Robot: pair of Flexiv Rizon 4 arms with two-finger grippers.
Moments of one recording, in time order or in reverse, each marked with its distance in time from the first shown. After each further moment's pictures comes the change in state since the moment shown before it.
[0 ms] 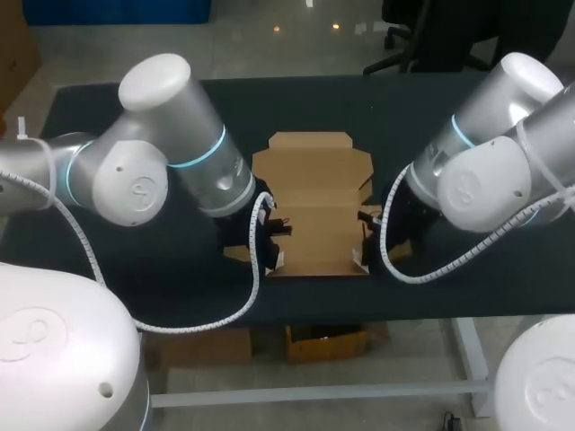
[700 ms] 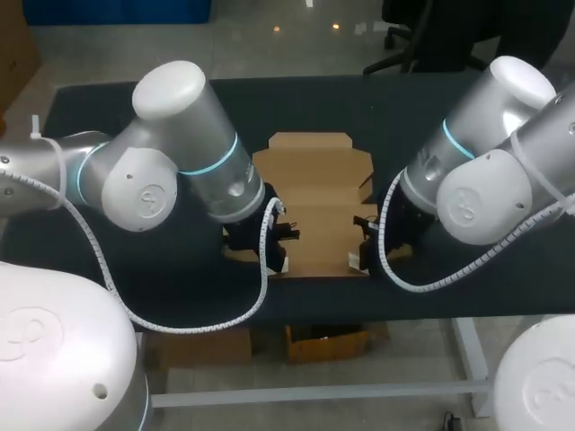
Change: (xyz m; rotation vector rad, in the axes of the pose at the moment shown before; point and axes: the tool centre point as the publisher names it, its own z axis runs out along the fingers) left arm 0.008 0.002 0.011 0.025 -0.024 -0.024; right arm 0.000 -0.004 0.008 -0.003 -0.031 0.013
